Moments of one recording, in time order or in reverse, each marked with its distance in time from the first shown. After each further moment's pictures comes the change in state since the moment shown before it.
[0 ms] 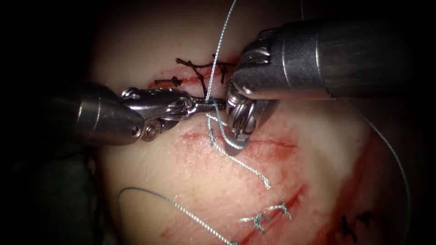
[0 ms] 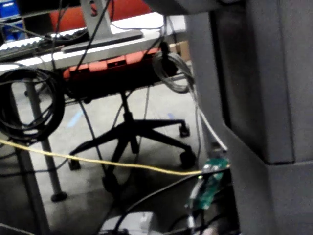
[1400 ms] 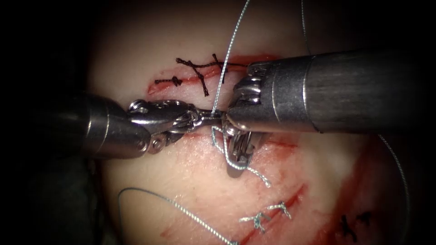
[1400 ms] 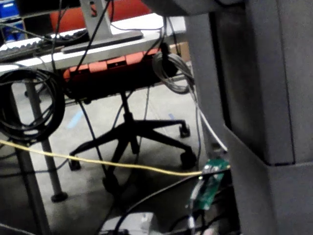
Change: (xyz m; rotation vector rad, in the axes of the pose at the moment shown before) right arm -0.002 -0.001 0.005 -0.016 -0.068 -0.050; left arm -0.001 0.000 0.001 0.018 -0.018 0.050
